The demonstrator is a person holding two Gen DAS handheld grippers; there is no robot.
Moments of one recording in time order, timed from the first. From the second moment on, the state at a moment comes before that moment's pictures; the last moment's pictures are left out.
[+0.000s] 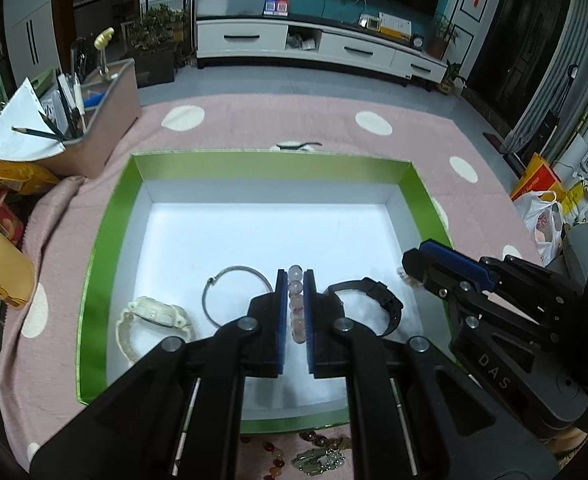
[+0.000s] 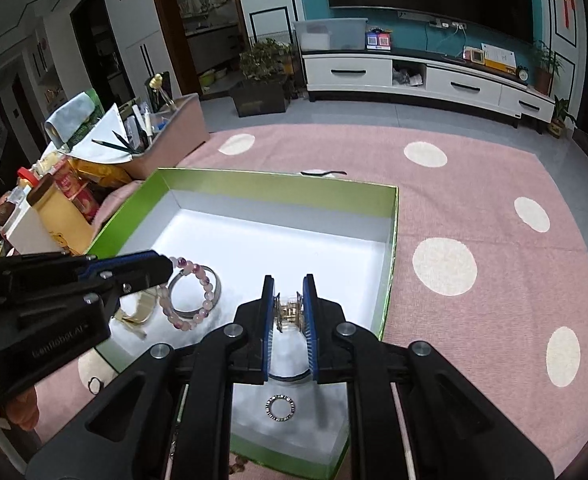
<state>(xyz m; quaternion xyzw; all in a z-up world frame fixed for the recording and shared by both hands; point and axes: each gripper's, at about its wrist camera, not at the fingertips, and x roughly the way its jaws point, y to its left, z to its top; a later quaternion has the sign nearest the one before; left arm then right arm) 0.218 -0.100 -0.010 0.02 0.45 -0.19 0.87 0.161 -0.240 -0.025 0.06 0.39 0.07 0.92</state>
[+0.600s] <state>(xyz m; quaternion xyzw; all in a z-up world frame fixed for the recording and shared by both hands) 0.195 -0.085 0.001 0.03 0.44 -0.16 0.89 0.112 -0.253 -0.009 0.09 0.36 0.05 0.93</state>
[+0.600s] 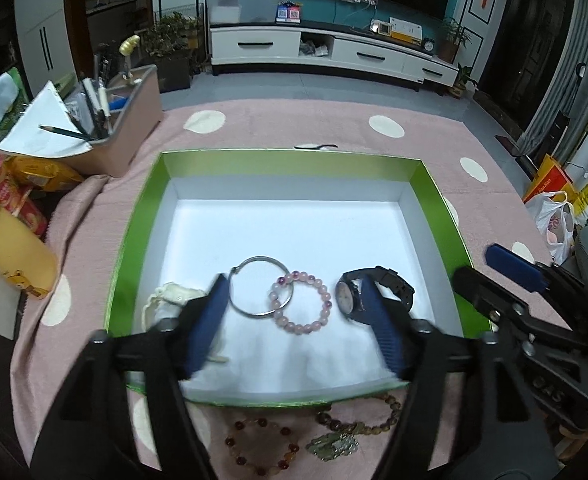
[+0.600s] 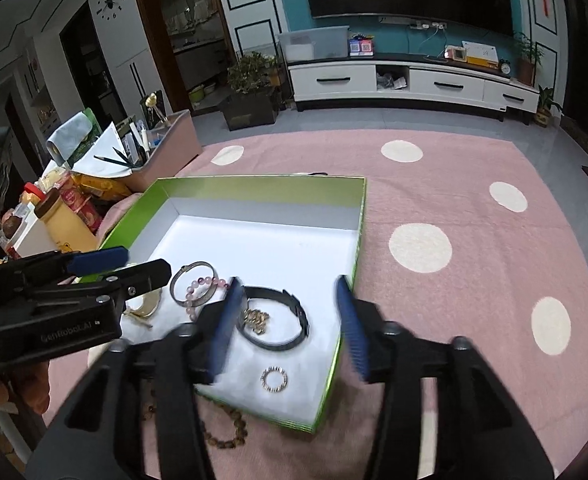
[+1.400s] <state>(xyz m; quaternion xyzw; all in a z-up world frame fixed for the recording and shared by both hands) 0.090 -0.020 0.022 0.02 0.41 -0.11 0.90 0.005 -0.215 0.007 0.08 0.34 0.06 0.94</state>
